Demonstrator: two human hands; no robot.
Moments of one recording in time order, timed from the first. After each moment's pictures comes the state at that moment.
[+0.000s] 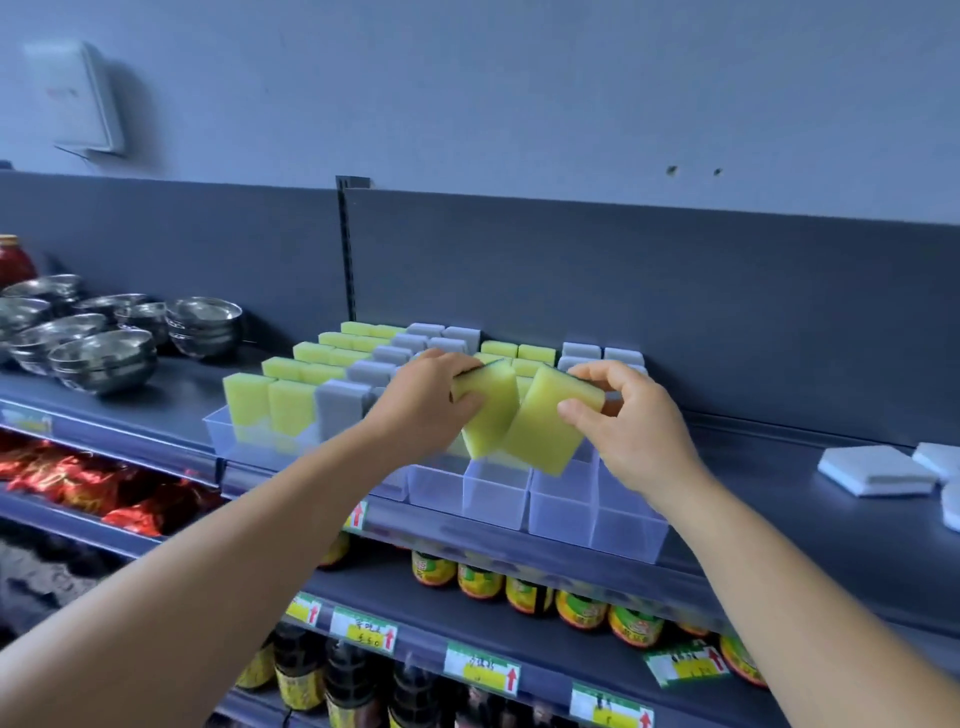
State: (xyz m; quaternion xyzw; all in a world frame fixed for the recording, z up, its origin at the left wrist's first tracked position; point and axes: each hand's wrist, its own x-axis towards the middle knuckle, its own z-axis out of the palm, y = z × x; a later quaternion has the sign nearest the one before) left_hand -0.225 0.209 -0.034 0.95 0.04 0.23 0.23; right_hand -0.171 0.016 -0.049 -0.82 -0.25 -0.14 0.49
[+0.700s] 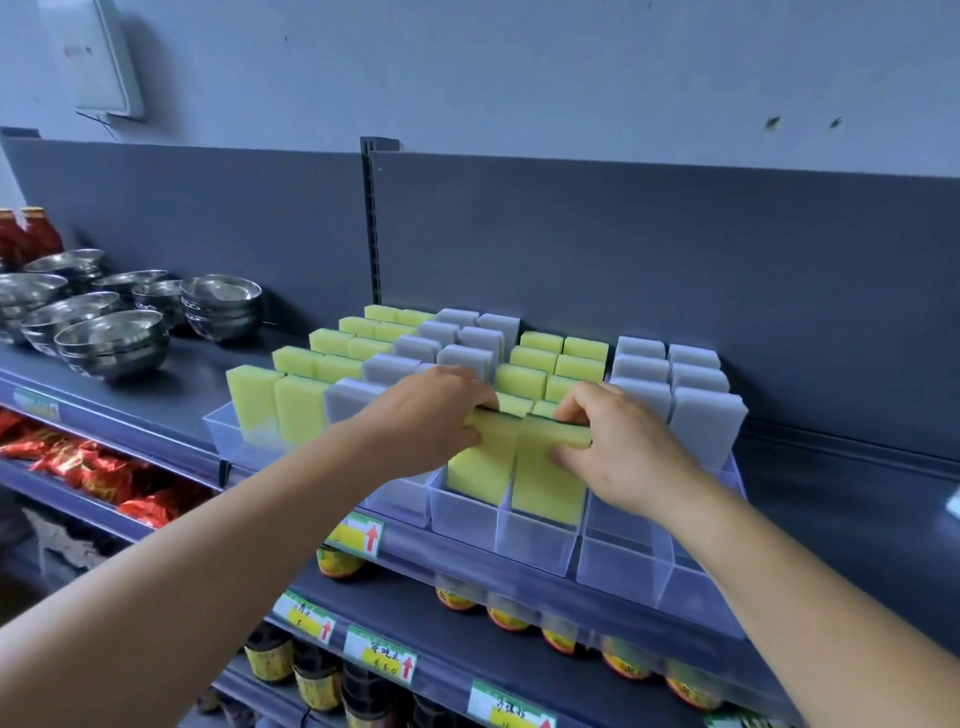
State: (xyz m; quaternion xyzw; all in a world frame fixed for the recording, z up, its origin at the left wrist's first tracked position) left_hand -0.180 0.259 -0.052 0.99 0.00 0.11 0.04; right_hand -0.120 0.075 -0.062 -0.91 -0.33 -0.07 0.23
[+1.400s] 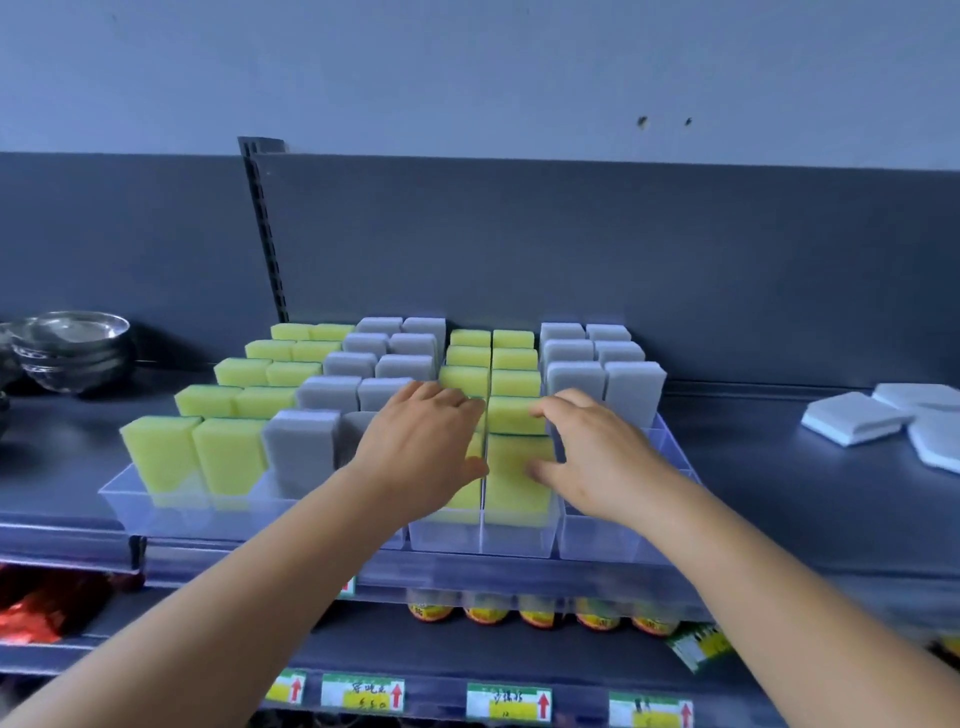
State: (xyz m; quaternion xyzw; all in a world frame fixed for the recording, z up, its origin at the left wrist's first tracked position) left_hand -0.175 0.250 -0.068 0.98 -0.12 0.17 -0.05; right_hand -0.156 0.078 -0.065 -0.96 -0.23 -0.07 0.15
